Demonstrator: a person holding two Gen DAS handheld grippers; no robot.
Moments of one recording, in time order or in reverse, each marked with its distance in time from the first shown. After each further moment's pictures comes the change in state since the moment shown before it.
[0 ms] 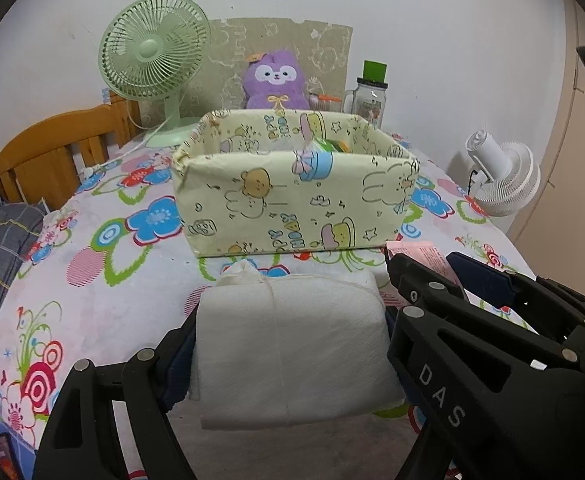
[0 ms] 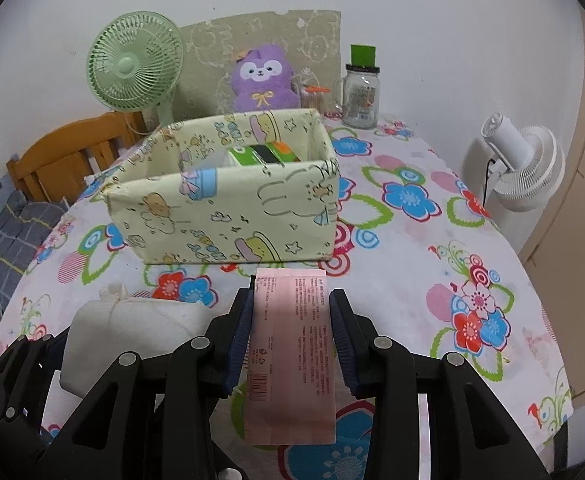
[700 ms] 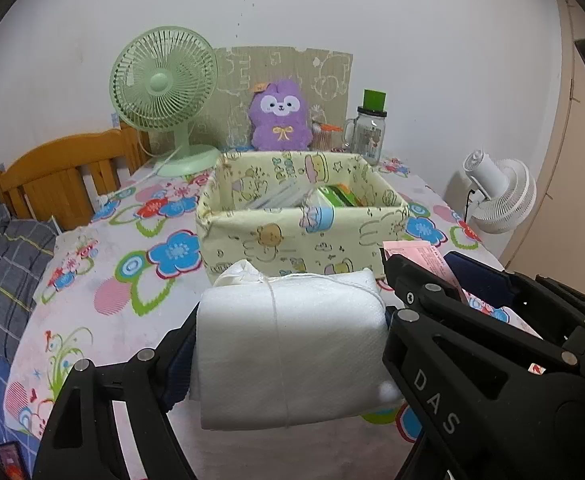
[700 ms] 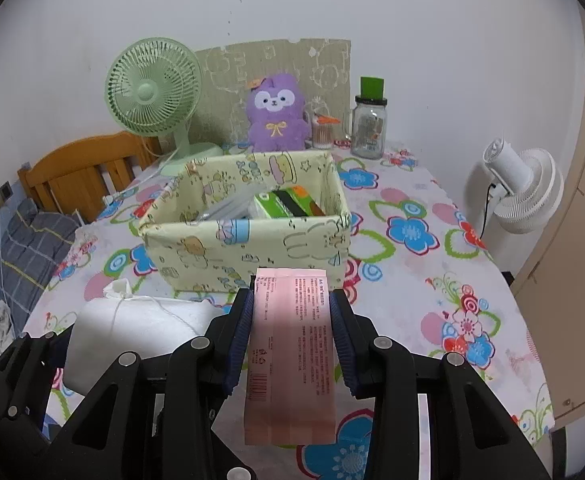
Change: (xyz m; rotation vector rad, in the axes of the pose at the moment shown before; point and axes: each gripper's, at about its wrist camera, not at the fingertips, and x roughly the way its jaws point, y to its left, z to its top) left arm -0.037 0.002 0.023 0.011 -0.060 0.017; right arm -0.035 0.012 0.023 -0.016 -0.058 0.015
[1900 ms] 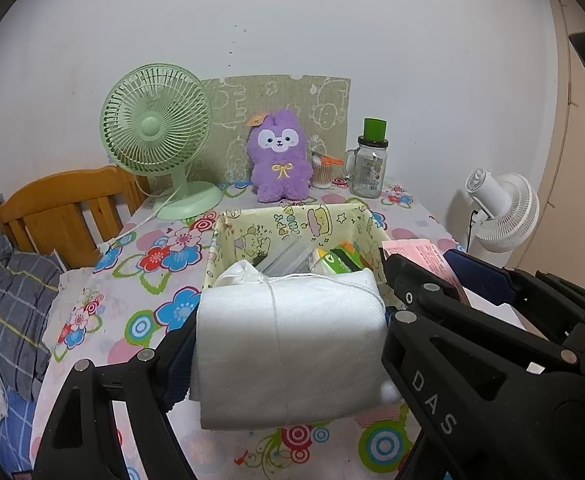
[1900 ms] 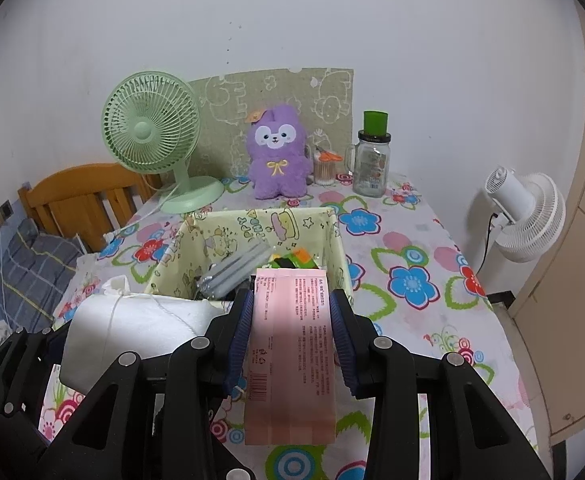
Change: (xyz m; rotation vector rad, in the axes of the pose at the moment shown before) left arm 0.005 0.003 0.054 0.043 -0.051 0.009; right arm 0.002 0.000 0.055 0.006 -0.057 0.003
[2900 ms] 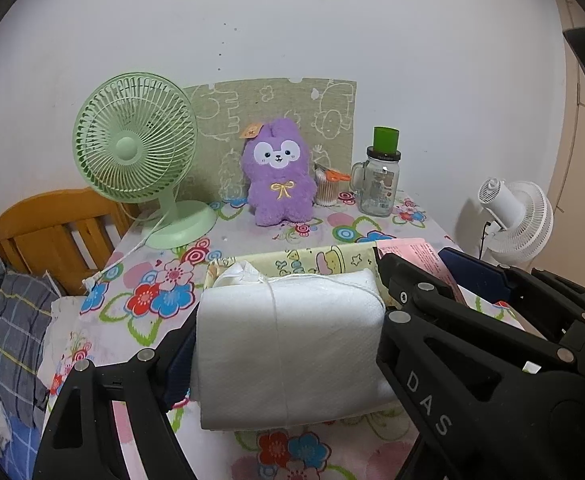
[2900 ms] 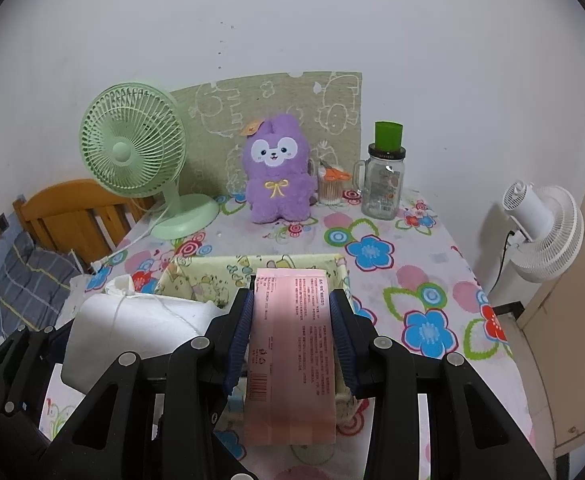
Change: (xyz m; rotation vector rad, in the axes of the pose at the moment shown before) left arm 0.057 0.005 0.053 0.024 0.000 0.002; right arm 0.057 -0.006 0.054 0.009 -0.007 0.018
